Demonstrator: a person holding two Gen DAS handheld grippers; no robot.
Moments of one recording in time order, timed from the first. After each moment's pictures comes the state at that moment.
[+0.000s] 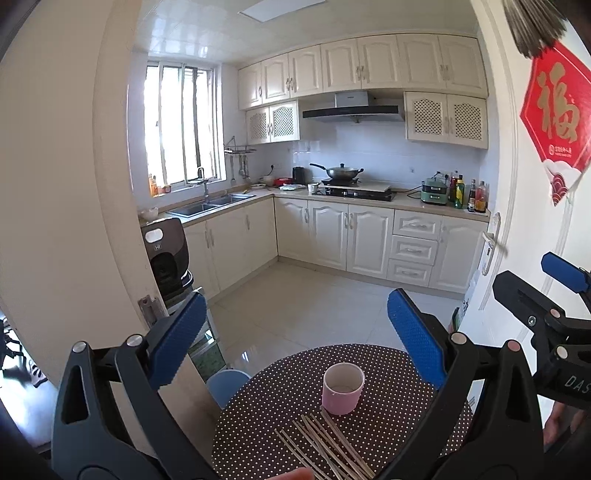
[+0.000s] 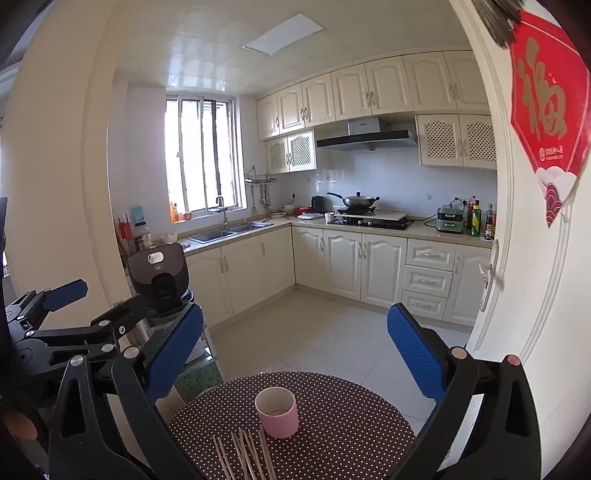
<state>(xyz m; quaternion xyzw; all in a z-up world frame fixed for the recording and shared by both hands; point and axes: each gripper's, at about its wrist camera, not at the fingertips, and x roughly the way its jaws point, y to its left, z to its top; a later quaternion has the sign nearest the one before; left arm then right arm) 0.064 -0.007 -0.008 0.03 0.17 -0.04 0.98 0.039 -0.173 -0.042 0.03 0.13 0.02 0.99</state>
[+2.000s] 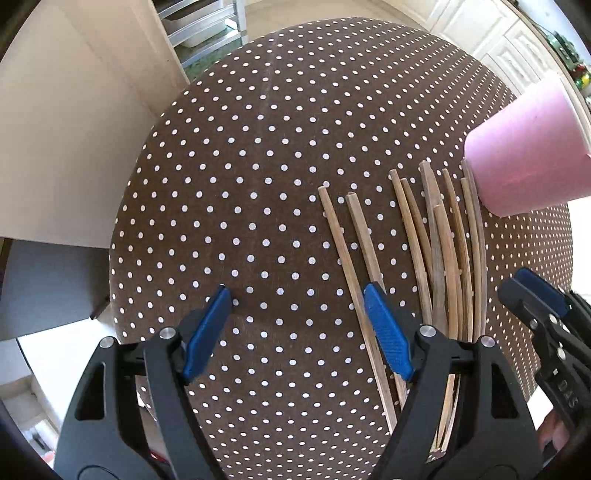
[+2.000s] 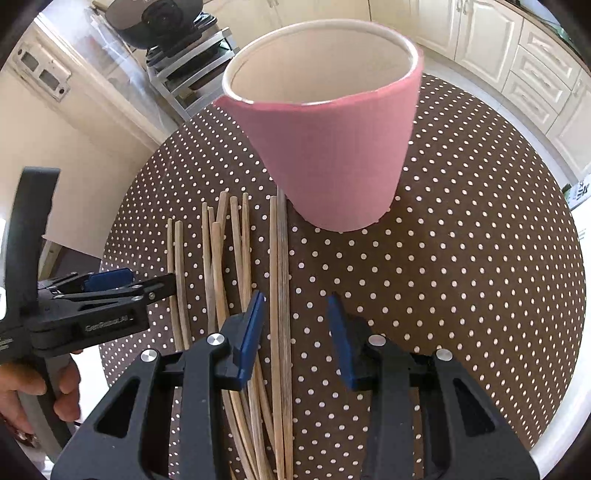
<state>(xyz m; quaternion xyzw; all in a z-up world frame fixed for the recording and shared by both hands) 0.203 0.049 -0.393 -0.08 0.66 0.05 0.74 0.223 -0.116 -0.378 0.01 0.60 0.17 0.78</state>
